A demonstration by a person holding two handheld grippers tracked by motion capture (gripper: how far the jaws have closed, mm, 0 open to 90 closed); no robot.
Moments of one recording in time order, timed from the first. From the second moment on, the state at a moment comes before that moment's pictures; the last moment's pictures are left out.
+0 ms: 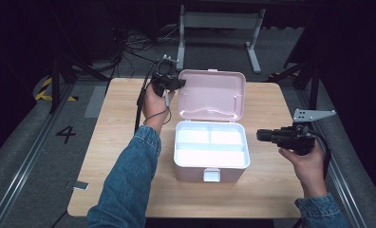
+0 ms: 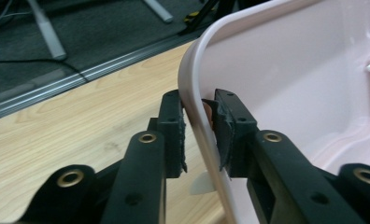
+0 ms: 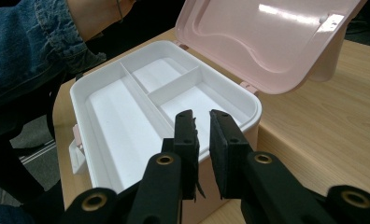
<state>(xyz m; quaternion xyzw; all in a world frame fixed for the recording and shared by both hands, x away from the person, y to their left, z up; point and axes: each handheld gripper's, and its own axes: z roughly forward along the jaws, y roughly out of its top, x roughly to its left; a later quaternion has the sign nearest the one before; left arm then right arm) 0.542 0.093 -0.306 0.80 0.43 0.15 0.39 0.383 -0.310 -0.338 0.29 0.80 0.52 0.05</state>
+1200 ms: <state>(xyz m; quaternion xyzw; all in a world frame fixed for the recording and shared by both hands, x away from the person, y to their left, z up) 0.575 0.081 -0.348 0.82 0.46 0.12 0.31 0.384 -0.314 -0.340 0.30 0.80 0.52 0.04</state>
